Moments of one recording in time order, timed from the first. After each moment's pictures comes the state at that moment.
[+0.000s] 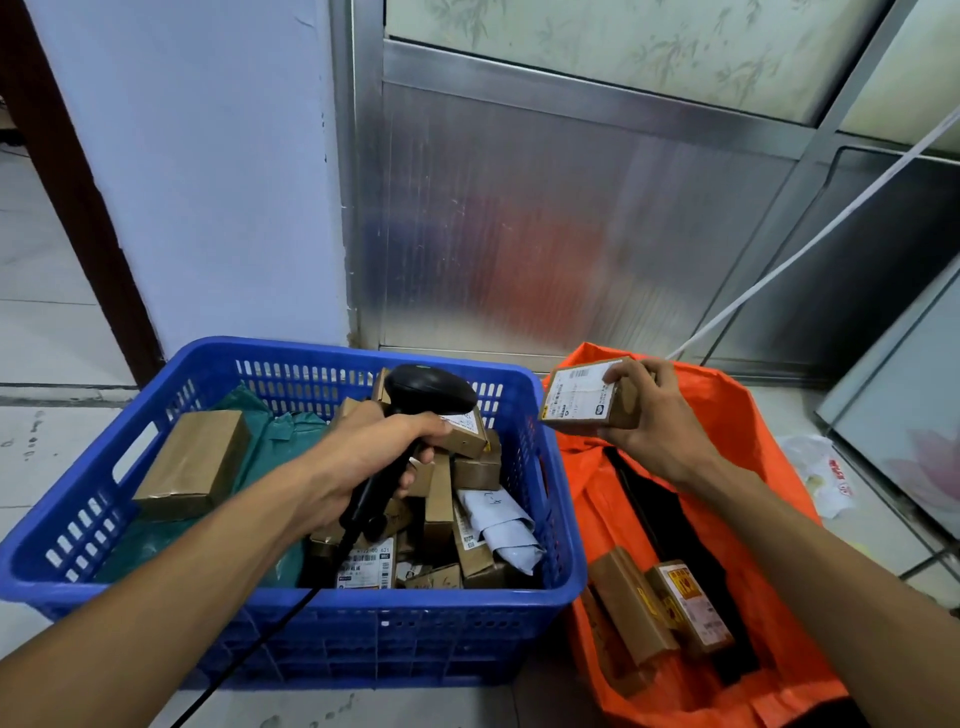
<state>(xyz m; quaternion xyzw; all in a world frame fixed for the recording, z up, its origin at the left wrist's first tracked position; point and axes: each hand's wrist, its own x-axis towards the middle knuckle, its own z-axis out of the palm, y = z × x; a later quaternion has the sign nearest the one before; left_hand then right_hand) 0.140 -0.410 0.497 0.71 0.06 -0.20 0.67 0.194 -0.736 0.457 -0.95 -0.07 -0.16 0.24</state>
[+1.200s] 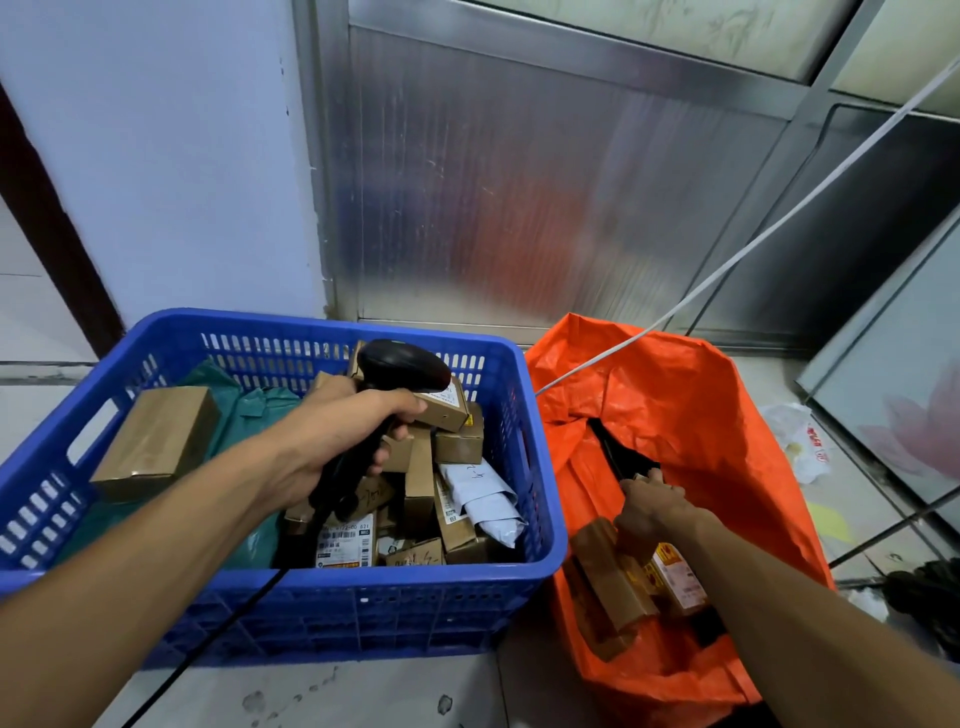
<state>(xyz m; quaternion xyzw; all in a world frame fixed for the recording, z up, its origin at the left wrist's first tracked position) 0.150 -0.415 0.486 0.73 0.07 -0.19 0.65 0.173 -0.784 0.339 -0.95 0.16 0.25 -0.05</state>
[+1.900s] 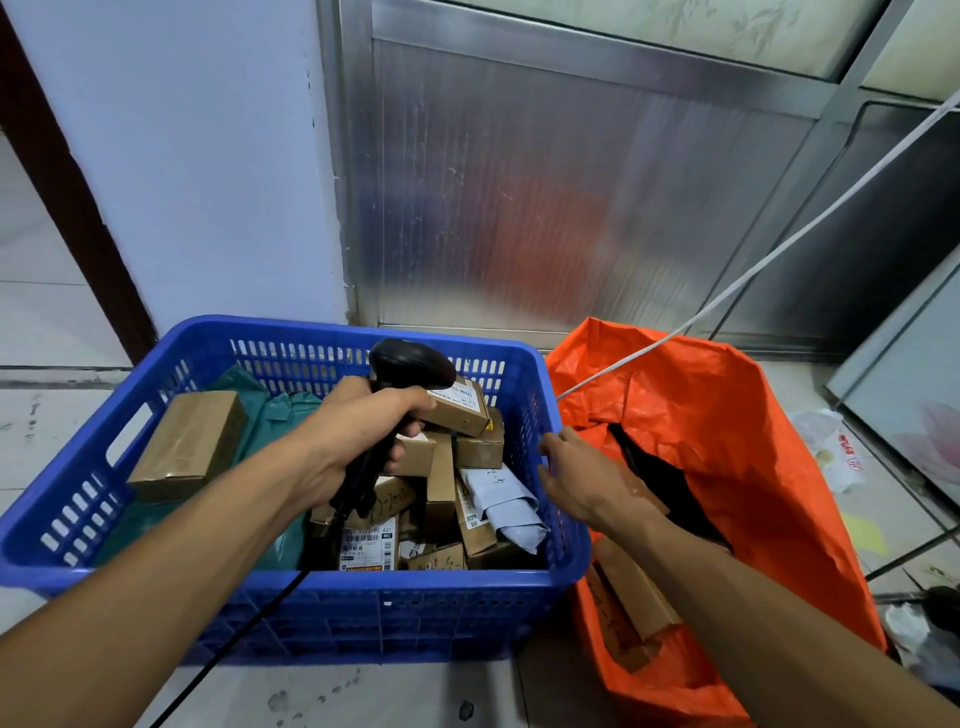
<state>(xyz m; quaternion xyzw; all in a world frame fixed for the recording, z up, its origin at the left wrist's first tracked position) 0.155 -0.411 0.484 0.72 0.11 -0.17 0.66 0.183 -0.670 0.373 -0.99 -0.05 0.05 0.08</state>
